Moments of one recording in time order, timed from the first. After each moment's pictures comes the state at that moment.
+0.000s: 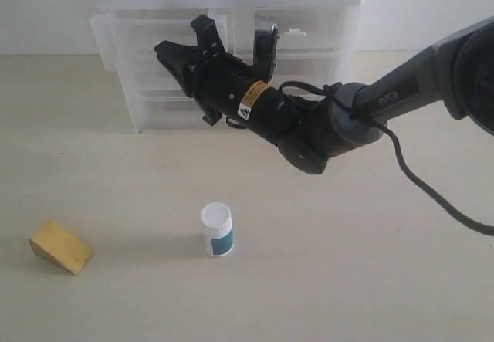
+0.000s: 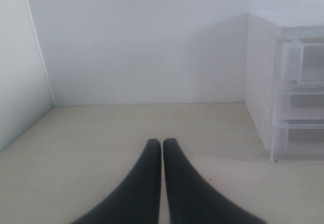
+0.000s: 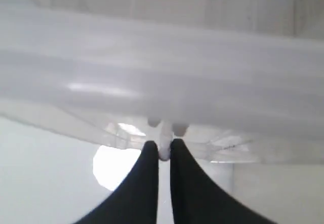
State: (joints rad) left arm 0.19 0.00 0.00 -0.06 0.10 0.09; right arm 0.61 2.28 -1.27 -0.38 -1.12 1.66
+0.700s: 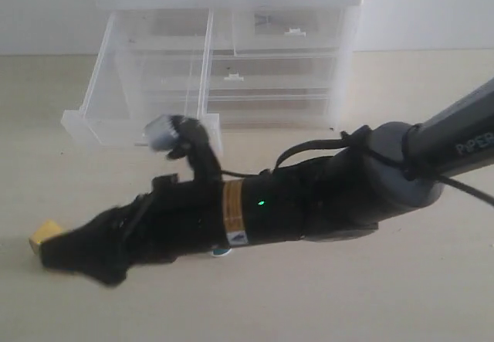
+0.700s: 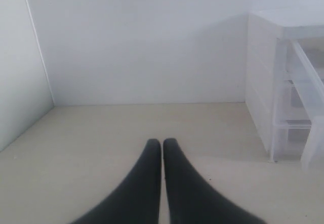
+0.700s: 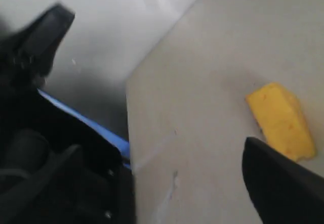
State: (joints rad) left arm 0.19 0.00 0.00 -0.06 0.10 0.09; right arm 0.83 1.99 -0.88 -0.89 -1.02 1.16
